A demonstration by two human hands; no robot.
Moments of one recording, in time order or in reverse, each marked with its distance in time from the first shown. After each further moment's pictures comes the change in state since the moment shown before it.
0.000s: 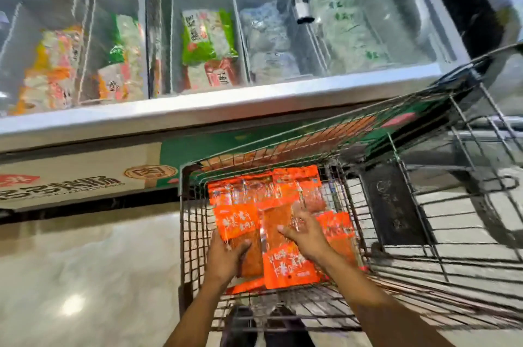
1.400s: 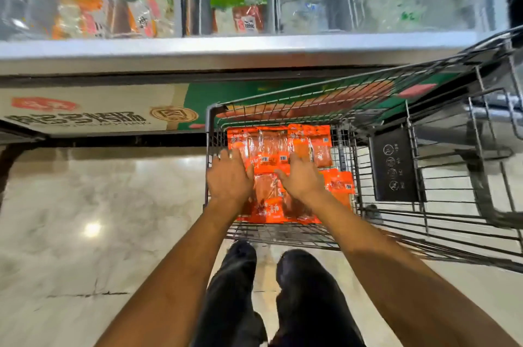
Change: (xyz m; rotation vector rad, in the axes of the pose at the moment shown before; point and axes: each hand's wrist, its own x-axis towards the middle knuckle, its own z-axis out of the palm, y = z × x) left_hand -0.051 0.082 -0.023 1.200 0.211 0.184; right_hand -0.034 -0.056 0.030 -0.961 0.013 -0.130
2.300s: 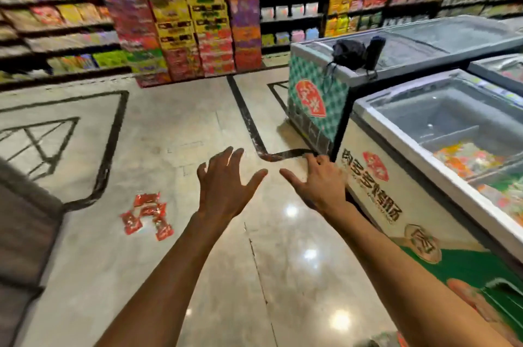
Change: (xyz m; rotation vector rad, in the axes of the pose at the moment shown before) left_hand -0.583 -0.393 -0.099 -0.283 0.838 -1.043; right_hand -0.497 -0.413 0.076 -0.252 0.282 -1.378
